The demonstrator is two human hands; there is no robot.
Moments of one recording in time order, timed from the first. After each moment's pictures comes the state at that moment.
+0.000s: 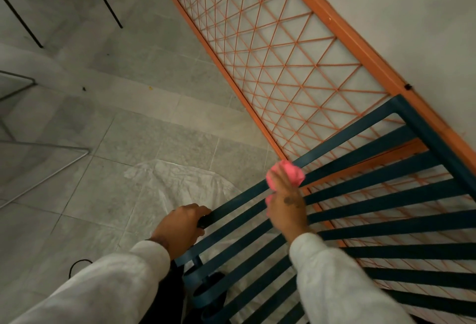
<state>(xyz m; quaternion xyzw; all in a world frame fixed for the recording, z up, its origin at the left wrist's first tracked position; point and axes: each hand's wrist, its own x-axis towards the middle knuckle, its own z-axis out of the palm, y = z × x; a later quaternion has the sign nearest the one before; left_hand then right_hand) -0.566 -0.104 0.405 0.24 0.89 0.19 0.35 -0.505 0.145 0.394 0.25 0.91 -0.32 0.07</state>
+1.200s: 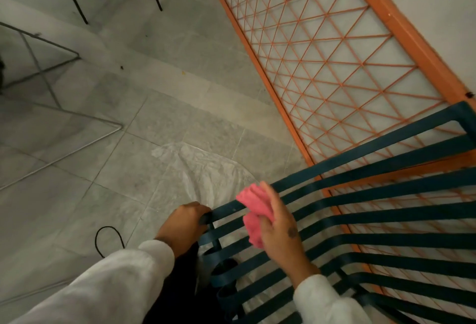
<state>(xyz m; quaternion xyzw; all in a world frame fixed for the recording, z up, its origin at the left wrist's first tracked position) -0.538 -0.171 0.396 0.15 0.90 0.24 0.34 -0.473 0.039 0.445 0.19 0.84 -0.50 0.14</state>
